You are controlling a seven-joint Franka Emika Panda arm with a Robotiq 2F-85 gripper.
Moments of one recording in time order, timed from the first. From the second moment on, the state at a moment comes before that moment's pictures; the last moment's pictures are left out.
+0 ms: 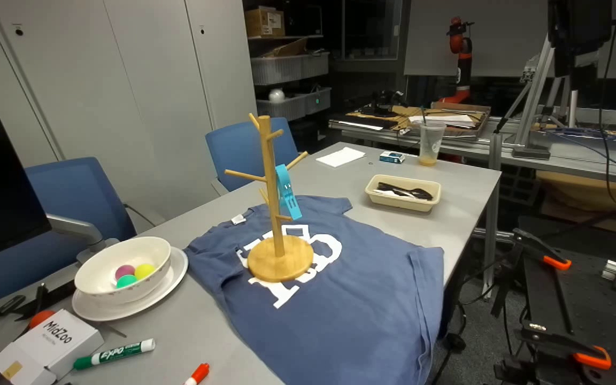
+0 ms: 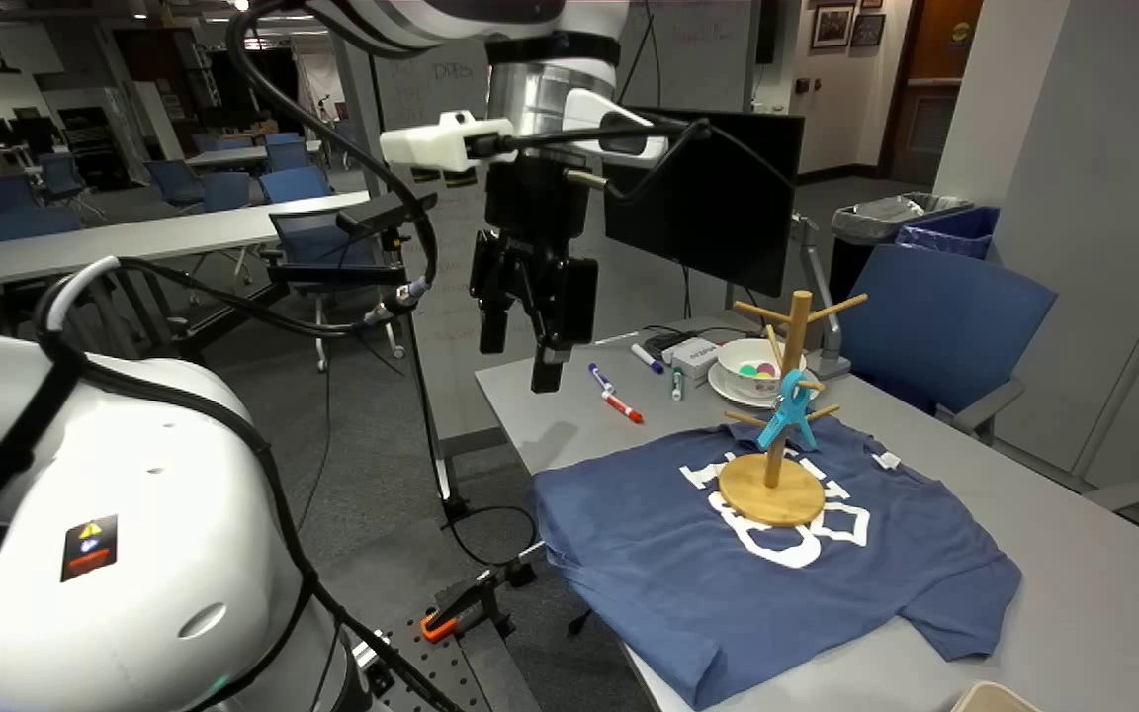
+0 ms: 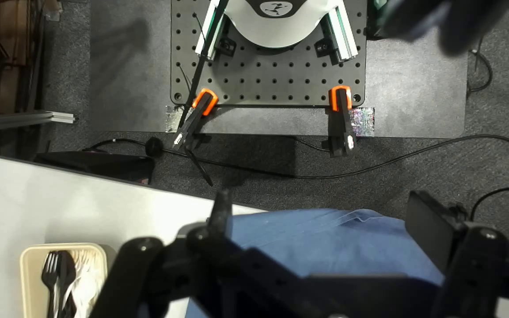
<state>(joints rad) 0.01 -0.75 0.08 -2.57 0.00 1.54 0.05</state>
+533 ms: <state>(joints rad) 0.01 -0.75 0.08 -2.57 0.00 1.55 0.05</state>
